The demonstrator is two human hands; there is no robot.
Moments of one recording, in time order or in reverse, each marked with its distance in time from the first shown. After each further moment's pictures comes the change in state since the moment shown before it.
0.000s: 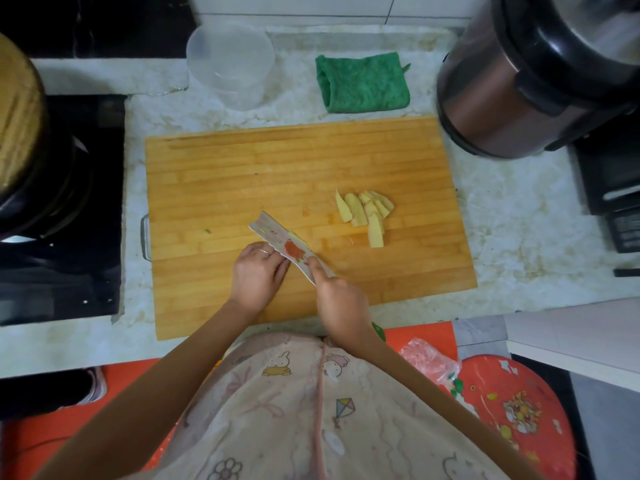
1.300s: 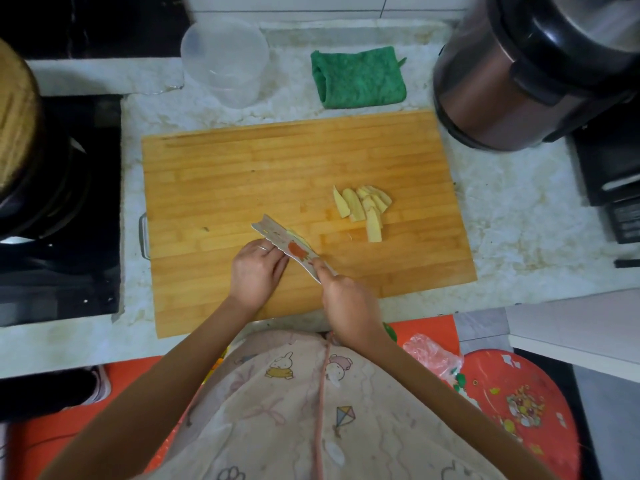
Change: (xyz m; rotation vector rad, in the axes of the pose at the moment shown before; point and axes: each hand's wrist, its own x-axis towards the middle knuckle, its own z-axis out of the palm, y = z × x) left_hand 0.000 0.002 -0.002 -0.016 0.015 0.011; right_hand -0.011 0.011 -0.010 -0.049 -0.110 -0.028
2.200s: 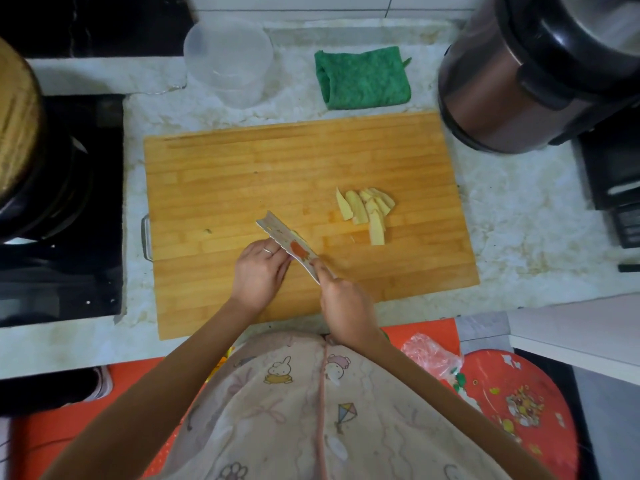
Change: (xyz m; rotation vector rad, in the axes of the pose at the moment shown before) left_hand 0.000 -0.003 0.006 0.003 0.022 0.027; right_hand 0.006 -0.008 0.007 0.147 0.014 0.045
